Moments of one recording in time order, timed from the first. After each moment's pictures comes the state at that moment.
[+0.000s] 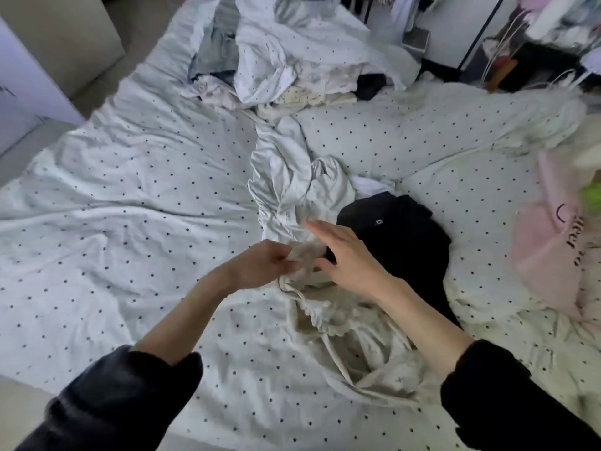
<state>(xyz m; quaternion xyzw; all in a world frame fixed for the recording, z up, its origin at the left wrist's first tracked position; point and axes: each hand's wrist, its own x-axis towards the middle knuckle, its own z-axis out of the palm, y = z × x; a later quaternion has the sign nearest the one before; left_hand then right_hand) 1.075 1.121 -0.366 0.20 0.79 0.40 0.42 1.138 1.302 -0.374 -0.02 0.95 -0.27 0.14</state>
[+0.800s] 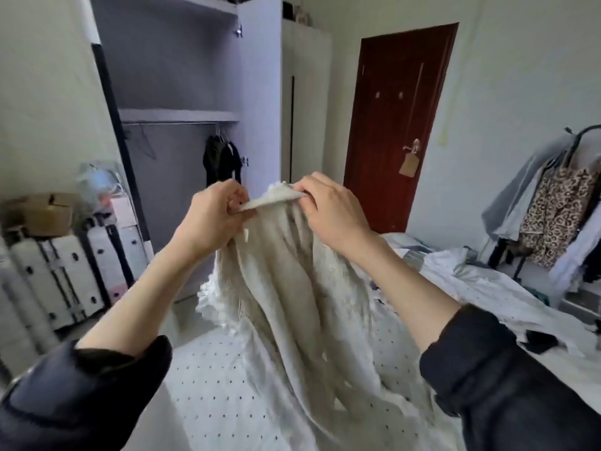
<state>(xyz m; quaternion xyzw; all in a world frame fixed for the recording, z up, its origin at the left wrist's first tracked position) 1.099 0.757 0.005 0.03 0.90 0.28 -0.34 1.048 0.940 0.015 -0.36 0.84 -0.26 -0.32</state>
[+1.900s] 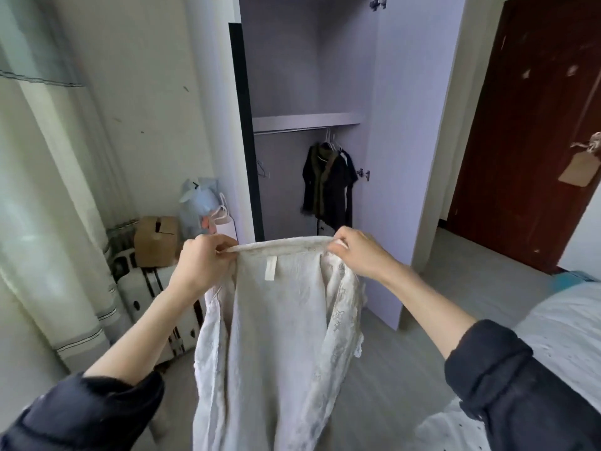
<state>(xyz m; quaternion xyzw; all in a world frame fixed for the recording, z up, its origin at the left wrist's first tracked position) 0.845 0.186 -0.063 -0.16 0.92 0.18 -0.29 0.712 0.412 -0.065 -0.32 0.89 -0.32 0.00</state>
